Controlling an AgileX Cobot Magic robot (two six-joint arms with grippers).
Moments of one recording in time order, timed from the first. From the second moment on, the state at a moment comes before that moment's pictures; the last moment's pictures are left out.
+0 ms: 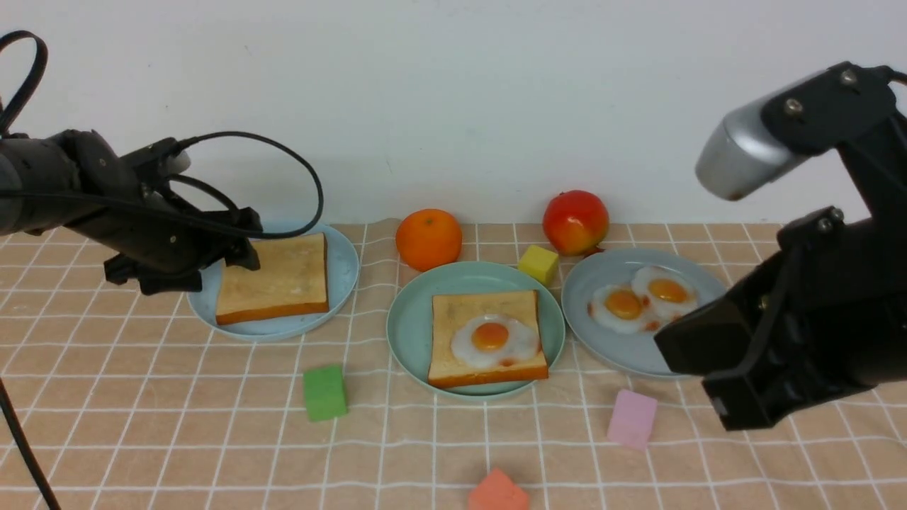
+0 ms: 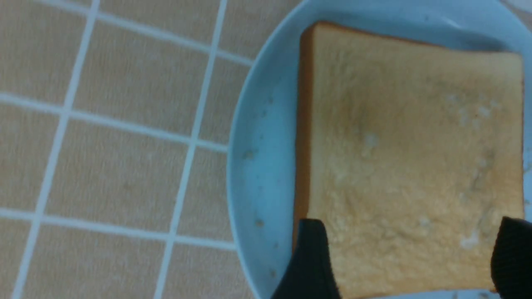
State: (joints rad) right arm 0.69 1.09 -1.13 0.17 0.91 -0.03; left arm 0.01 1.98 -1.38 -0.40 0.43 0.04
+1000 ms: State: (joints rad) right arm 0.69 1.09 -1.13 0.17 0.91 -0.03; left arm 0.01 1.97 -1.39 -0.42 0.40 0.15
